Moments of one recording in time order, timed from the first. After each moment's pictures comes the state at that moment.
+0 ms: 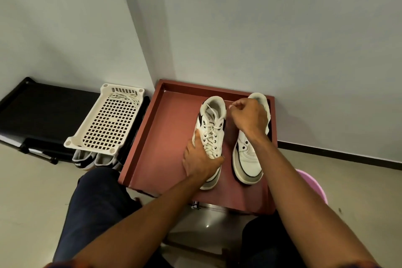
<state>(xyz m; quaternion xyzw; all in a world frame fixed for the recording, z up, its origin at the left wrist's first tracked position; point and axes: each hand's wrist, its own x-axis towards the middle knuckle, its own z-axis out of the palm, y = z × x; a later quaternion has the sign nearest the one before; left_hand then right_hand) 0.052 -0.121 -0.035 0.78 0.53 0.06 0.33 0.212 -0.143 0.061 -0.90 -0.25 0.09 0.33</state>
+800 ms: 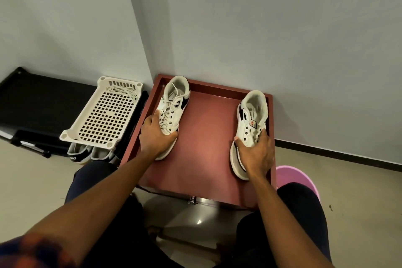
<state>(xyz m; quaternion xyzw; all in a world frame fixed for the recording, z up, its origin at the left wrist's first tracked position) -0.016 0.000 -0.039 0.80 0.52 0.12 0.29 0.177 -0.222 -0.024 -0.94 -0.11 0.05 0.32</state>
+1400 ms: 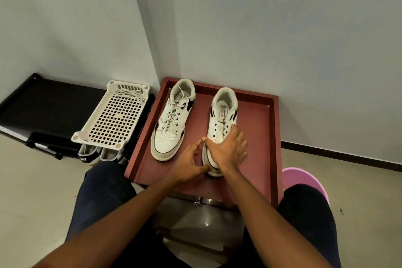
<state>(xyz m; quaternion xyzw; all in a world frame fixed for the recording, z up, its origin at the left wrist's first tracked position) -0.013 -0.084 -0.054 0.76 0.33 0.04 0.57 0.115 -0.157 -0.014 -0.94 -0.18 0.13 0.26</state>
